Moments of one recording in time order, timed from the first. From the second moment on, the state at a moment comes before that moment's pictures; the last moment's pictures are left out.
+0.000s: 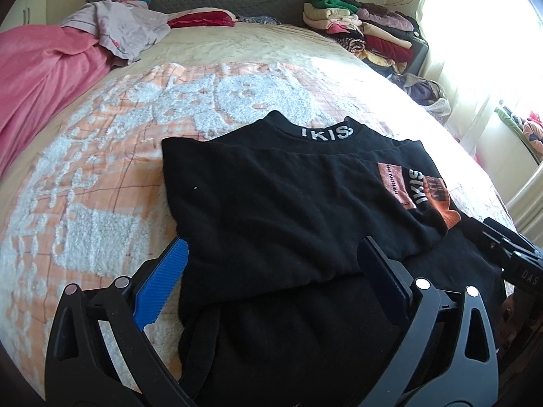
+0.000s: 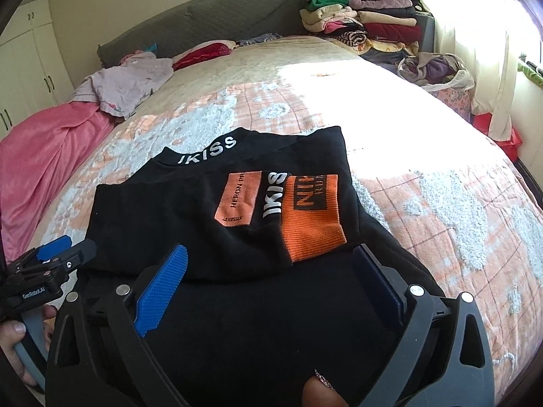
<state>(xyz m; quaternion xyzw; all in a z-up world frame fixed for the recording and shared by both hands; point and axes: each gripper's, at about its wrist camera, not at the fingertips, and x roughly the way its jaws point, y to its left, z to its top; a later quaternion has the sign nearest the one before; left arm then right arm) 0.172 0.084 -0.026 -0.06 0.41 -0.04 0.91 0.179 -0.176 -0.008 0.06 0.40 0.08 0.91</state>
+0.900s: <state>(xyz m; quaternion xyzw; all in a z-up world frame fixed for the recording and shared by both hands) 0.107 0.108 -0.015 -0.09 0.41 0.00 0.91 0.127 -0.185 0.032 0.04 0.36 0.09 0.93</state>
